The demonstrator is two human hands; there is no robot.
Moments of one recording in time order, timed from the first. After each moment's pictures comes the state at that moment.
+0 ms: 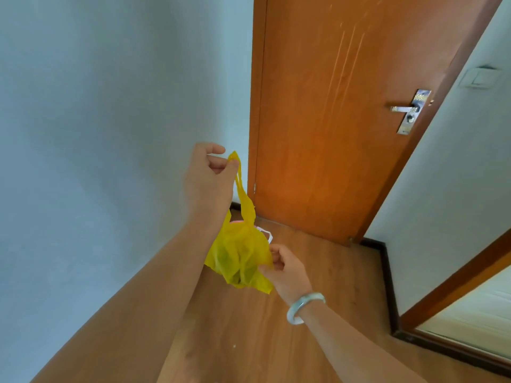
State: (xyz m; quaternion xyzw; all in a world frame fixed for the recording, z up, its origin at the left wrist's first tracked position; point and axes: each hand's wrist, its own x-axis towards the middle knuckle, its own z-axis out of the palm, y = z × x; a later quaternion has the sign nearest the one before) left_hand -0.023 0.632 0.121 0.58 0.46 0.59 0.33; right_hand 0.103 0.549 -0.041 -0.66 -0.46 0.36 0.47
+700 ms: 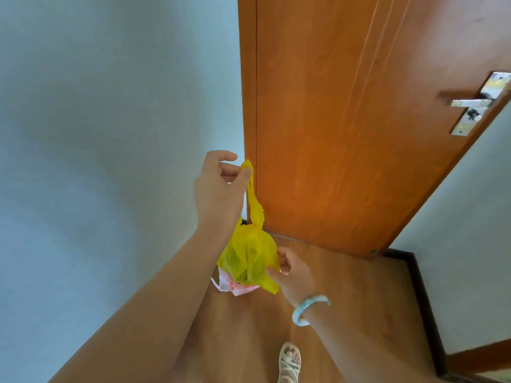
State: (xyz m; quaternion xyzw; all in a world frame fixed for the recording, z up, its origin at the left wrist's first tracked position) left_hand 0.084 0.967 0.068 0.61 0.47 0.53 0.36; right_hand 0.191 0.866 -0.096 -0.72 -0.41 0.34 0.45
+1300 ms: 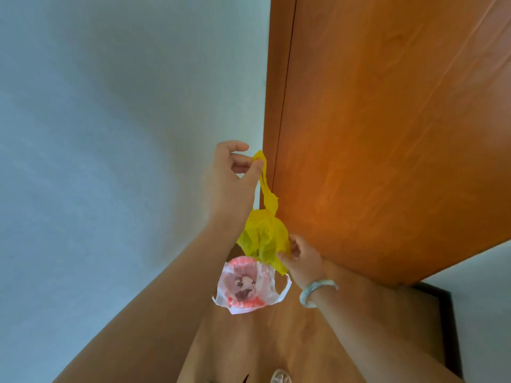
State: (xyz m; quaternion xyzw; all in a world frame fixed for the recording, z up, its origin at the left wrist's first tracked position) left_hand 0.184 1.160 0.026 0.57 0.49 0.54 0.37; right_hand 0.309 1.079 -0.124 -0.73 -0.47 0.33 0.37
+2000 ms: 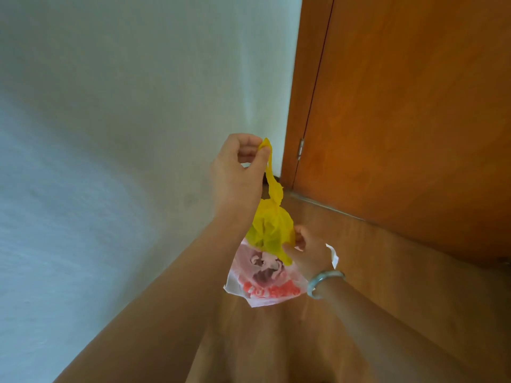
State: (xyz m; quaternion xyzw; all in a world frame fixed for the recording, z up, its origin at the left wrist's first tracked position) left_hand 0.151 1.258 -0.365 0.58 0.50 0.53 0.37; right_hand 0.265 1.171 -0.507 -0.74 -0.46 0.35 0.35
